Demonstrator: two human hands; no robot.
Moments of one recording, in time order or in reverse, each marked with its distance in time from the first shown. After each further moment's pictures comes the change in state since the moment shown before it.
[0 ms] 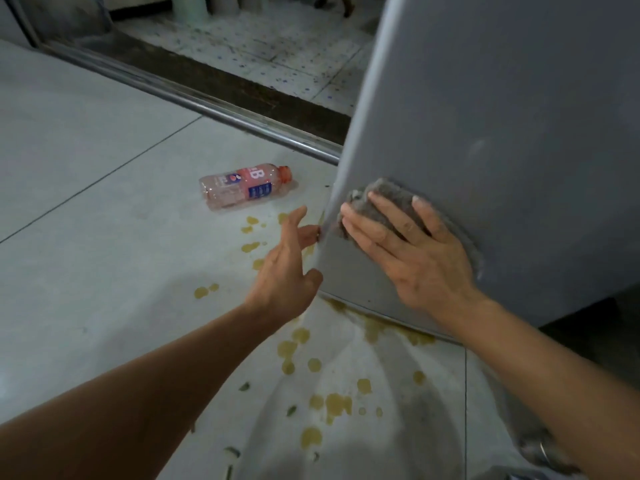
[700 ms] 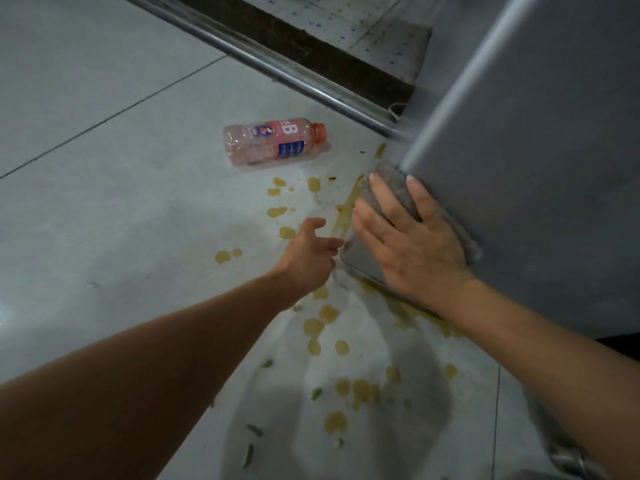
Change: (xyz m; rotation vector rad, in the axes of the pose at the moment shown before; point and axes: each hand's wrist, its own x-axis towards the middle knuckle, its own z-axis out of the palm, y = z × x) left_hand 0.017 -0.055 0.005 -0.386 -0.124 -0.467; right_hand 0.042 -0.057 0.018 -0.064 -0.157 -0.181
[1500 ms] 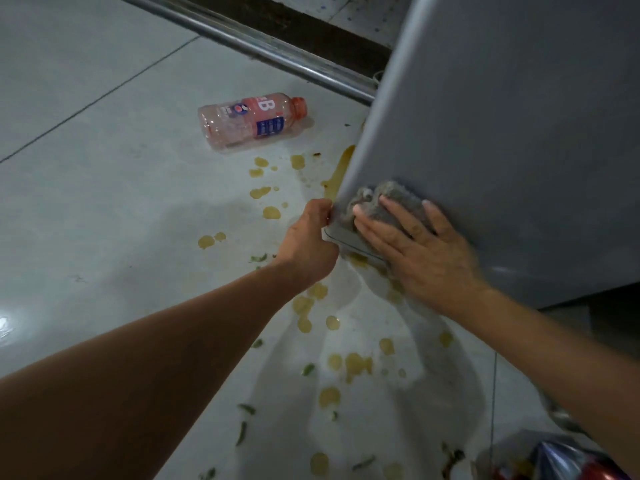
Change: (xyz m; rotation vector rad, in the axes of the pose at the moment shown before) left_hand -0.012 0.000 0.027 0.263 0.076 0.104; right_hand -0.080 -0.024 0.038 0.052 -0.008 0.011
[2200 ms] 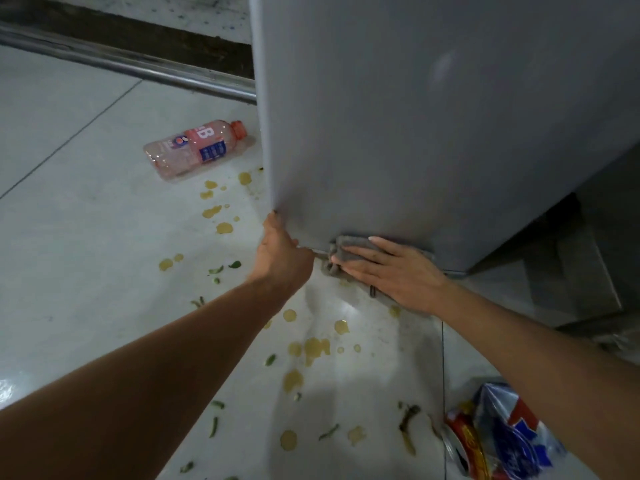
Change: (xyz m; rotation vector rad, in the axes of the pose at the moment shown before) left_hand -0.038 0.039 0.043 -0.054 0.080 -0.102; right_hand -0.085 0.002 0.017 0.047 -0.201 -0.224
